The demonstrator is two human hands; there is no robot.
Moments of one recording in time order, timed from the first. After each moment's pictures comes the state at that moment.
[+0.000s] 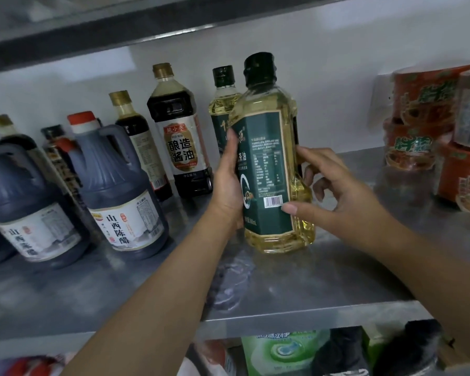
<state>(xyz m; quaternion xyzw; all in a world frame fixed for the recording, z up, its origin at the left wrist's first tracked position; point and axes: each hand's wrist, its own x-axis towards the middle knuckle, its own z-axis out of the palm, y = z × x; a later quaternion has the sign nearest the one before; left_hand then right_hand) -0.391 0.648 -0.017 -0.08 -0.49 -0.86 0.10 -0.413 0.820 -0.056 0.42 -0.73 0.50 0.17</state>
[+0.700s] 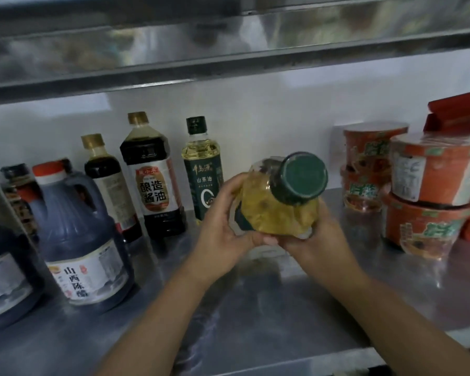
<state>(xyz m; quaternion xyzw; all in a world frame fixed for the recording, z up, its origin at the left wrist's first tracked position) -0.392 0.655 -0.025 -0.31 -0.70 -0.57 0.30 -0.420 0.827 -0.048 0.33 -0.71 0.57 0.24</state>
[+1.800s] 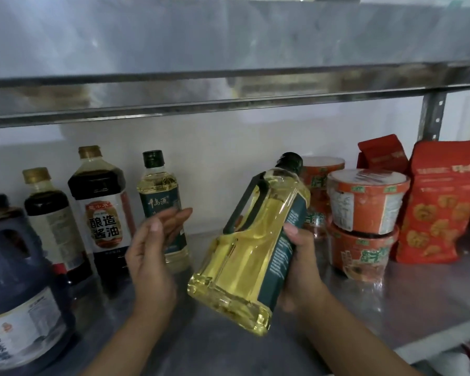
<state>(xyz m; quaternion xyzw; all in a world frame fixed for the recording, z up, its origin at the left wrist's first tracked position) -0.404 0.661 -0.027 -0.15 -0.54 -0.72 0.42 -0.419 0.847 -0.031 0.26 -0.34 0.89 -0.15</state>
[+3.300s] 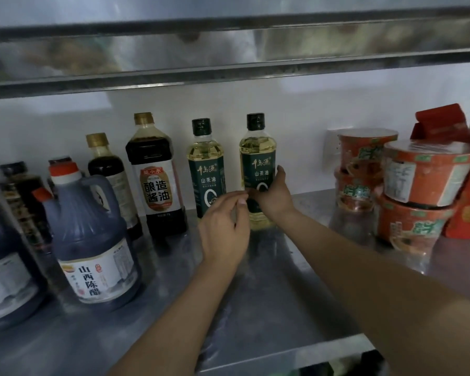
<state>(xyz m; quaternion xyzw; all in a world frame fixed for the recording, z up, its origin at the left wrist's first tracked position) -0.417 0.651 -0.047 -0.05 -0.80 -0.36 0.48 -0.524 0.748 -0.028 0.10 -0.76 0.62 0.14</state>
